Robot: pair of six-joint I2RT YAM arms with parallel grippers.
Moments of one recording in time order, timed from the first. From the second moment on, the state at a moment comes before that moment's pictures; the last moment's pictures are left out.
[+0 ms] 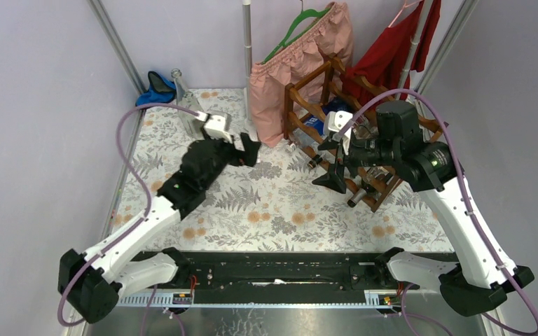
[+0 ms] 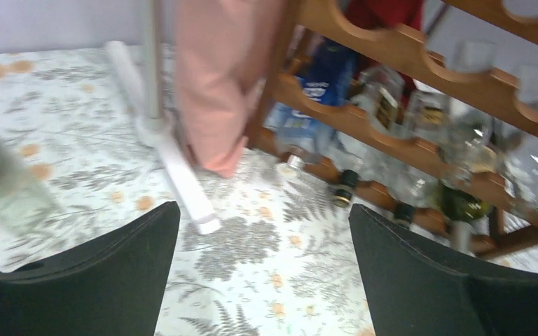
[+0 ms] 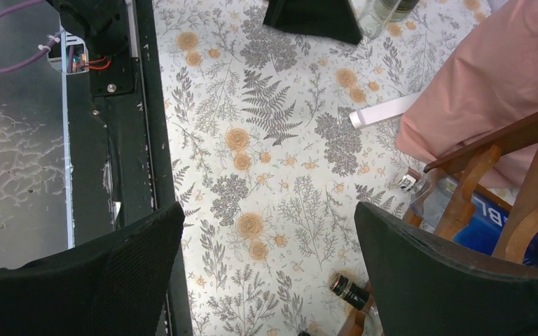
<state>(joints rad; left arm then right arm) -0.68 1.06 0.82 0.10 -0.16 -0.26 0.51 1.13 1.54 -1.00 -0.73 -0.53</state>
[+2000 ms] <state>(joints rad) -0.09 1.73 1.58 -0.40 -0.35 -0.29 0.51 1.15 0.90 -0.65 -0.83 -0.67</state>
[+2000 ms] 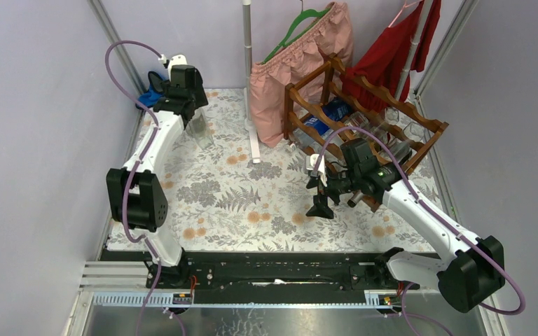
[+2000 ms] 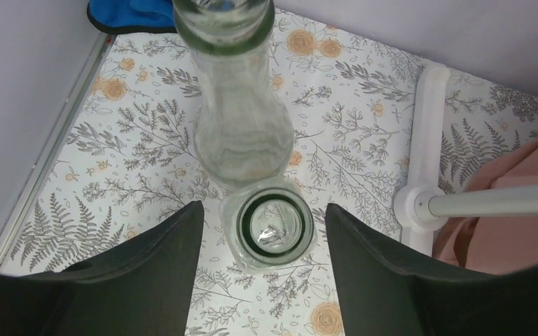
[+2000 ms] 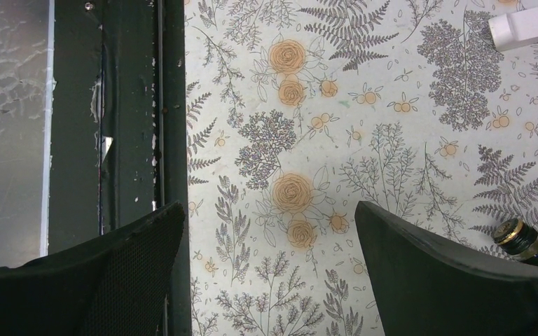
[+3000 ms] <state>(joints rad) -0.10 1.38 1.37 -0.47 -0.10 -0.17 0.51 1.15 0.90 -0.65 -0.84 -0.68</state>
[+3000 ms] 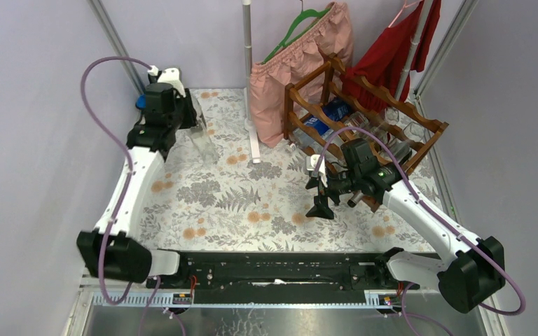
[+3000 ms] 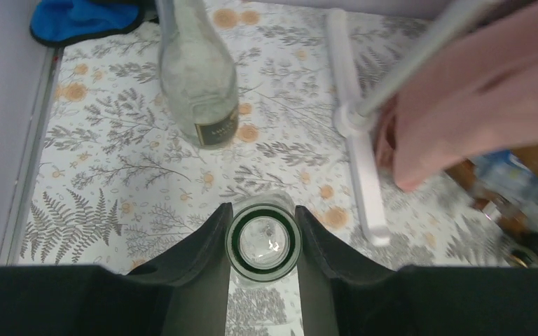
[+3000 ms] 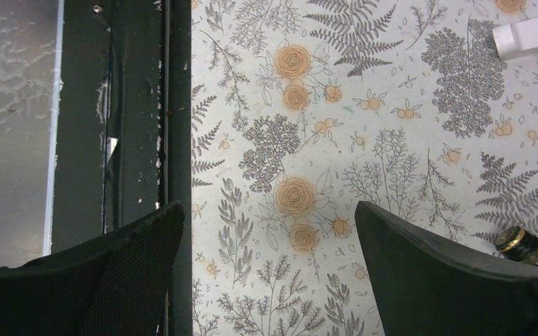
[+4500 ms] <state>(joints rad) -0.66 1.10 0.99 -0.20 0.38 -0.47 0.56 1.25 0.82 -0.11 -0.95 -0.23</state>
